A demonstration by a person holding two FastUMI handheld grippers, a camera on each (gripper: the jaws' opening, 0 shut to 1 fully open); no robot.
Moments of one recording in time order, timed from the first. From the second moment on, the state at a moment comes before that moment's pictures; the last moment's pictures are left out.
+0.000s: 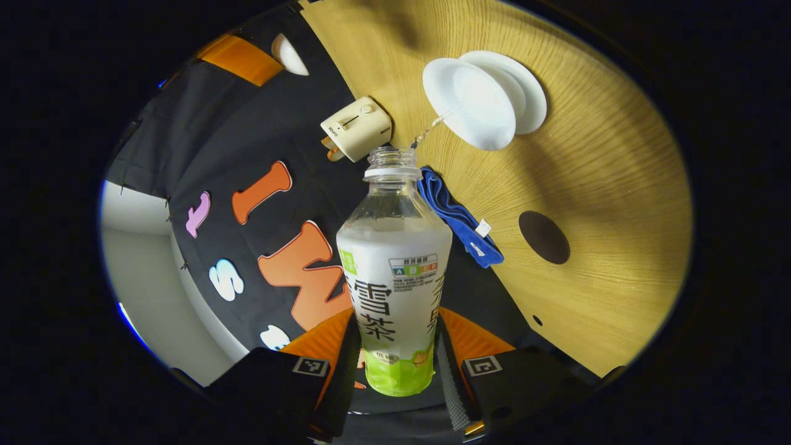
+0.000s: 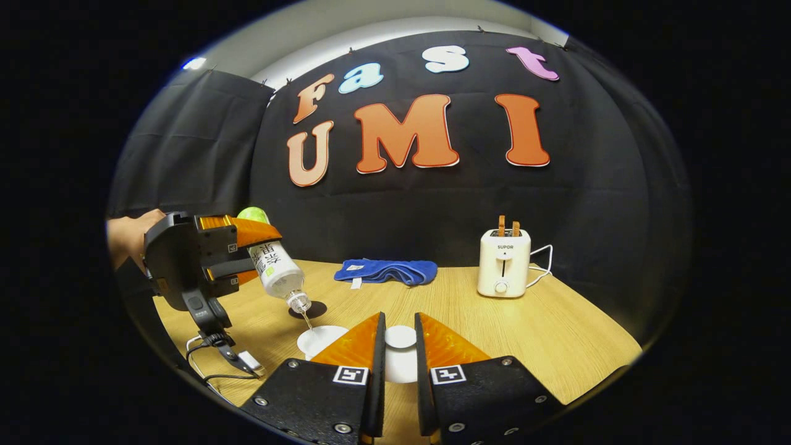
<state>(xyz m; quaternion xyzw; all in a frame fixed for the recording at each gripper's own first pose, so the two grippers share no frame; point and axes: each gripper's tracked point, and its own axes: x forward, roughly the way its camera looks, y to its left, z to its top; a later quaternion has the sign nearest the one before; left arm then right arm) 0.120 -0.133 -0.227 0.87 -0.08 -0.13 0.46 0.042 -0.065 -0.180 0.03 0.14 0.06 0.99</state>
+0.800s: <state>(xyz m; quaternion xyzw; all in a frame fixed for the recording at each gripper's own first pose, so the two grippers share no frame) 0.119 -0.121 -0.226 0.51 -0.08 -0.10 0.85 0.056 -0.036 -0.176 0.04 0.14 0.08 0.99</state>
